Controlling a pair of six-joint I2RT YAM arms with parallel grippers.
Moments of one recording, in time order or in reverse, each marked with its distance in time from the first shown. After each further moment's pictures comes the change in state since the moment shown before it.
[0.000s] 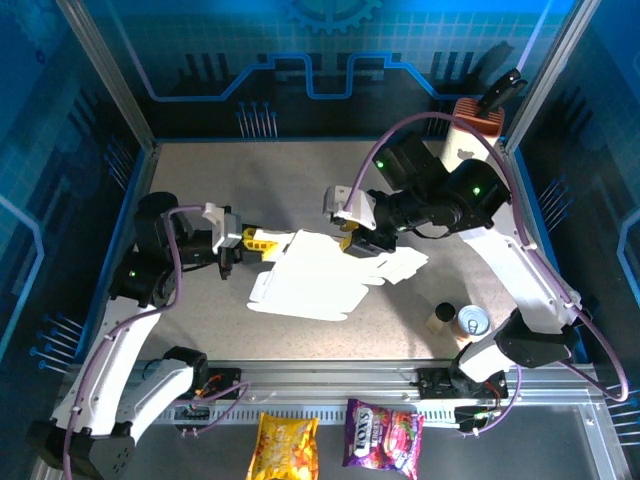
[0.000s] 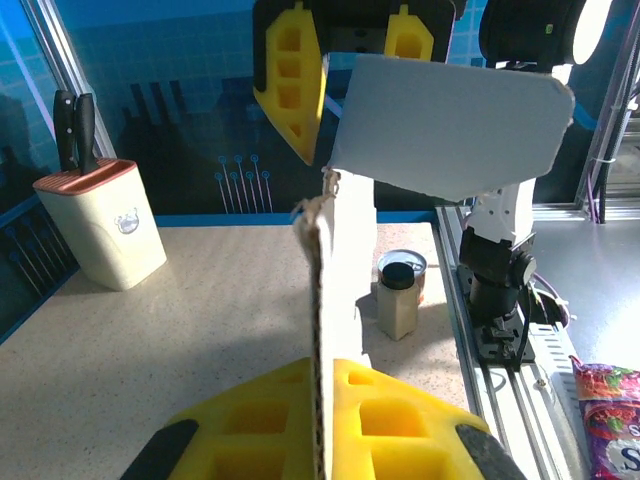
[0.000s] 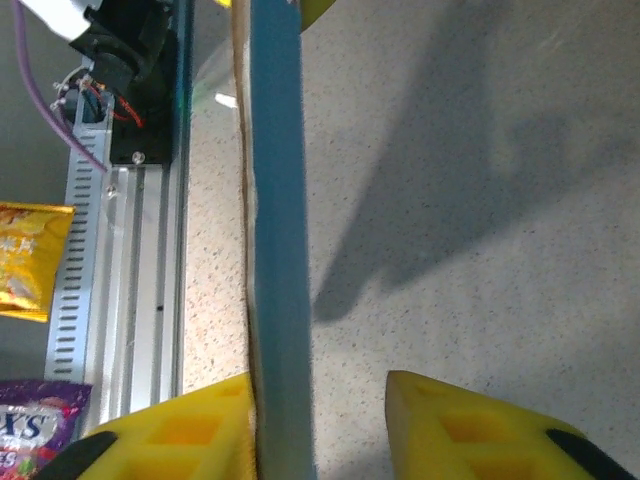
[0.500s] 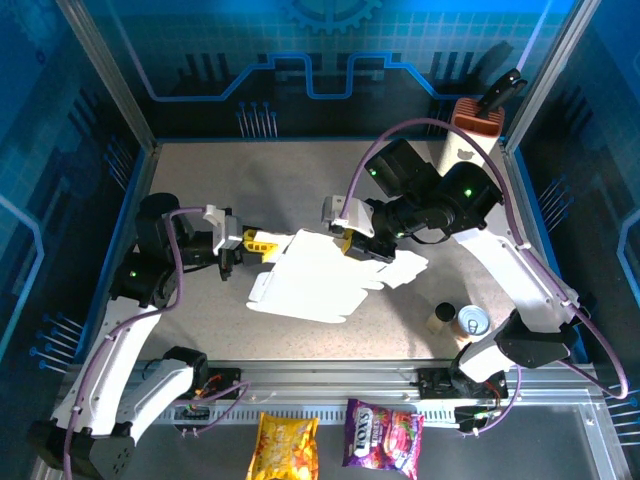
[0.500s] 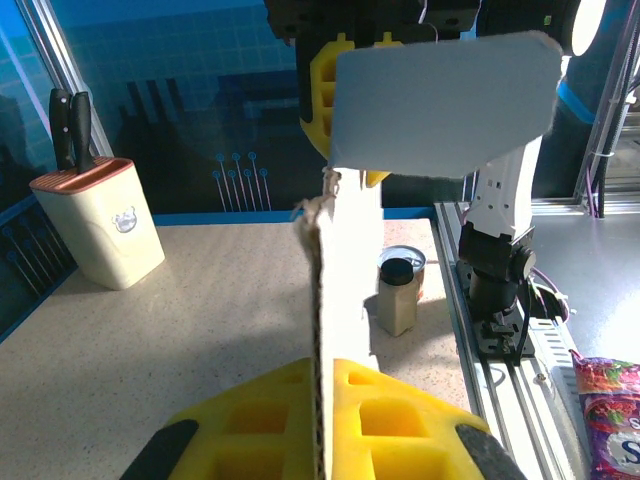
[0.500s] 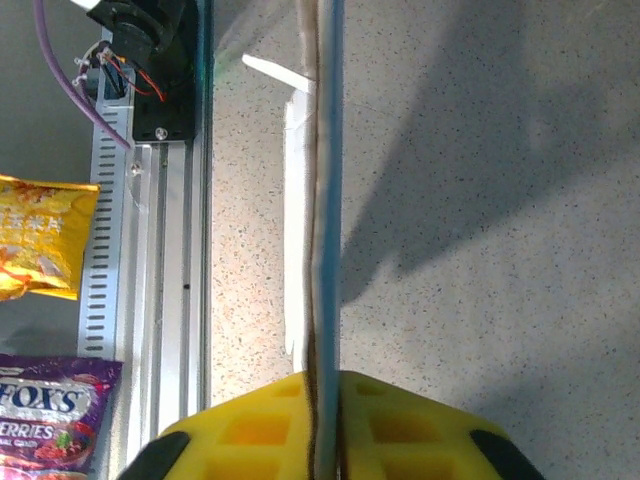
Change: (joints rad) left arm 0.000 -0.001 -0.008 -0.003 0.003 0.018; right arm 0.015 -0.001 -0.031 -0.034 -0.001 0.018
